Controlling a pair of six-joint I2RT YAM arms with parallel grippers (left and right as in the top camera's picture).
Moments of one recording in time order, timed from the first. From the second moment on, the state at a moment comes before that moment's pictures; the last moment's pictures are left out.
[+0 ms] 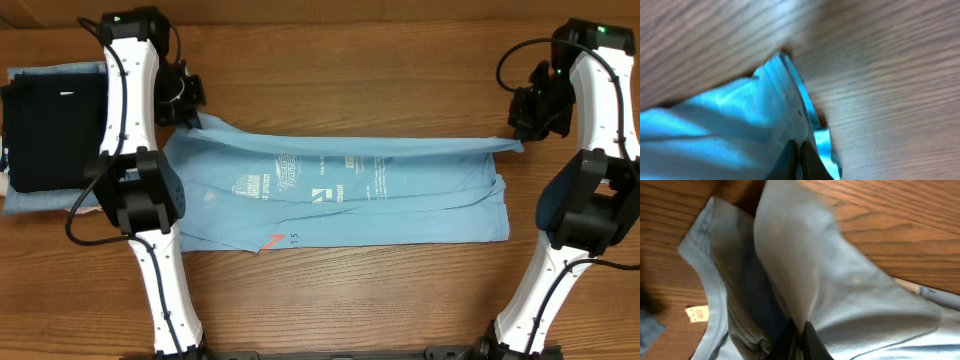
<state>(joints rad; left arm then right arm) 0.11 2.51 2.54 -1.69 0.18 -0.18 -0.25 2.28 2.16 -1.57 -0.08 0.12</state>
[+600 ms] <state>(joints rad) 0.09 2.23 2.16 -1.67 0.12 -0.17 -0.25 2.14 2.01 -1.64 -0.13 0.12</state>
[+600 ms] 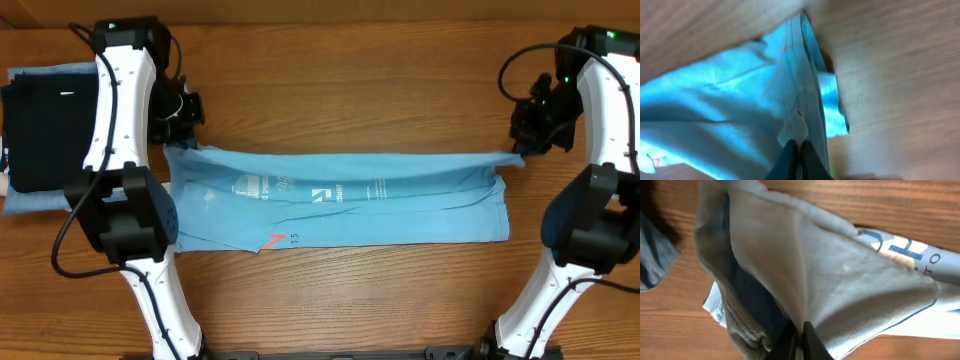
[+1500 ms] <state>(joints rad) 0.08 1.94 1.49 -1.43 0.10 -0.17 -0.25 2.03 1.63 -1.51 -0.05 0.16</state>
